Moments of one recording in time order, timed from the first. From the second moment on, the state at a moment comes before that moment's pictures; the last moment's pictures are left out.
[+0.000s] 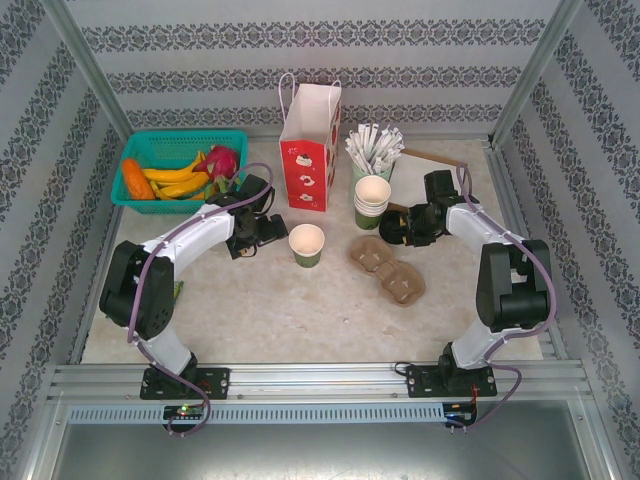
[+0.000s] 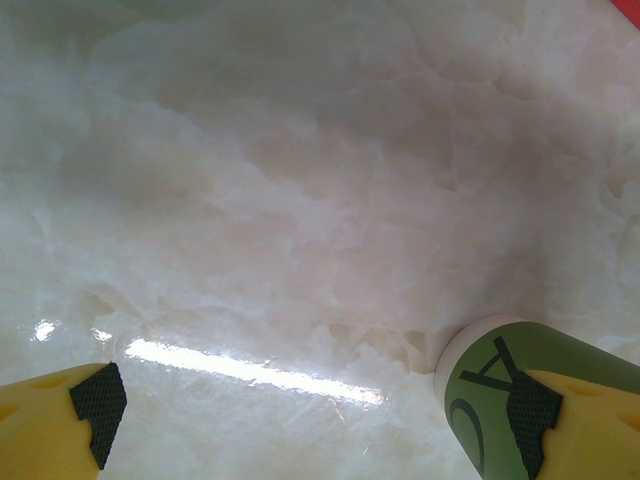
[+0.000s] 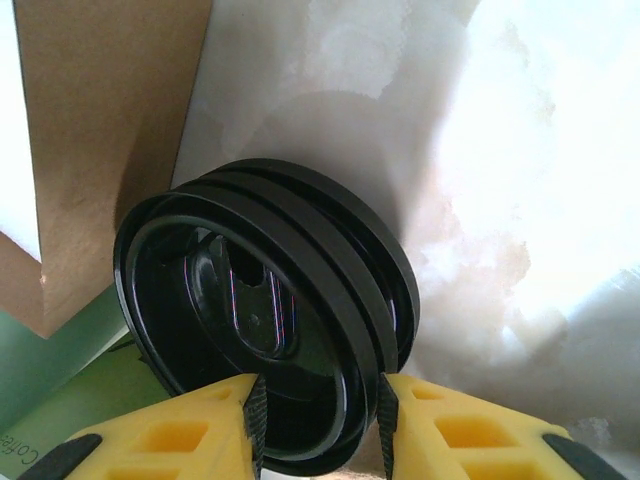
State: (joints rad) left arm -0.40 1.69 1.22 -0.78 0.01 -0.83; right arm 0.06 1.66 1.07 -0.57 -0.27 1.51
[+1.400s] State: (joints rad) left arm -0.40 1.69 1.22 -0.78 0.01 -0.83; right arm 0.06 1.72 1.07 -0.54 -0.28 1.52
